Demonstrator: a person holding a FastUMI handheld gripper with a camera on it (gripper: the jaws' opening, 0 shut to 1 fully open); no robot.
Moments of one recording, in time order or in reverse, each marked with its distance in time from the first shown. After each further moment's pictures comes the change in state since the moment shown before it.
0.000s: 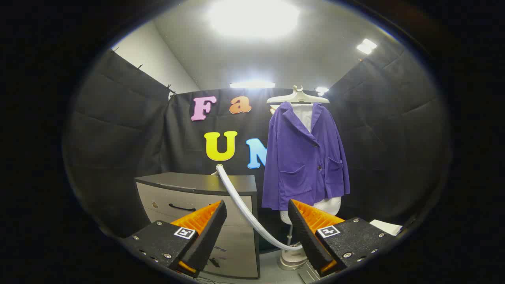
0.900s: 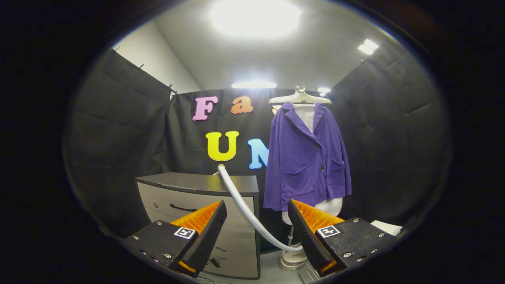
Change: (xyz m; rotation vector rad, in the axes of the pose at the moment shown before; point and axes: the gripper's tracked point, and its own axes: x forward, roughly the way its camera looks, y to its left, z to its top) arm 0.005 0.010 0.008 -0.002 -0.011 0.025
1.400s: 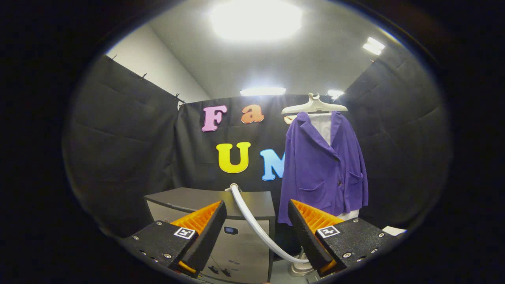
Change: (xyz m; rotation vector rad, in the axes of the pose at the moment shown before) arm 0.061 0.025 0.062 0.047 -0.030 0.098
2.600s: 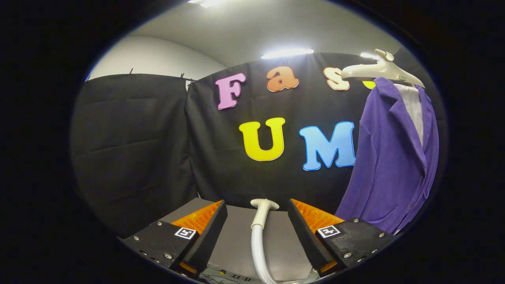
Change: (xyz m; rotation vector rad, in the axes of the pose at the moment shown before) arm 0.297 0.055 0.044 0.090 0.331 0.267
